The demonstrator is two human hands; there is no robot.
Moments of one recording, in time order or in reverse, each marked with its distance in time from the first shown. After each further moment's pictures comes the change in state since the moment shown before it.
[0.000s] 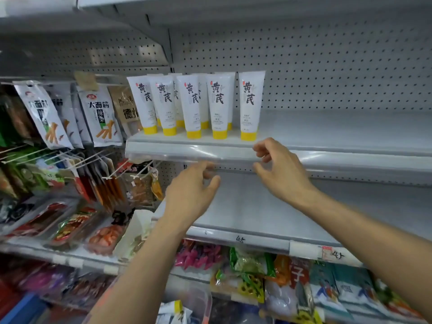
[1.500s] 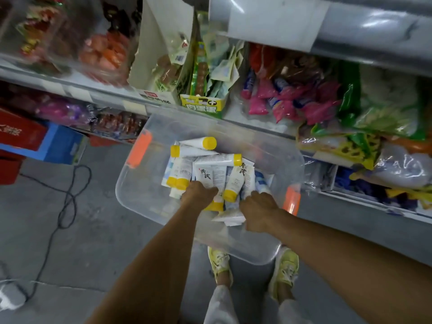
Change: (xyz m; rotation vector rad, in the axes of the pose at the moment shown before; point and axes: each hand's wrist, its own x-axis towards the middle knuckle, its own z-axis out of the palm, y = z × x) left_hand -0.221 -0.446 0.262 -0.008 -0.777 -1.191; right_hand -0.288 0.021 0.486 -0.384 -1.500 -0.074
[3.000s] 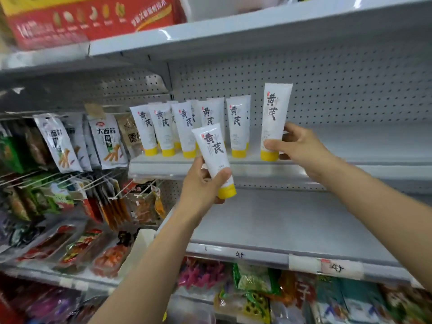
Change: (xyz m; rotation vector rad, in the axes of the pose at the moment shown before) left_hand -0.520 0.283 -0.121 -0.681 0.235 1.321; right_hand -0.529 0.201 -0.320 1.157 1.370 -0.252
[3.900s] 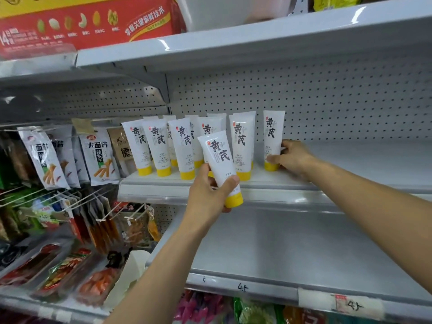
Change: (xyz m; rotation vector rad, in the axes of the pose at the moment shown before) left_hand 0.063 -0.006 0.012 -0.017 0.022 0.033; right_hand 0.120 0.044 0.001 -0.342 0.064 0.146
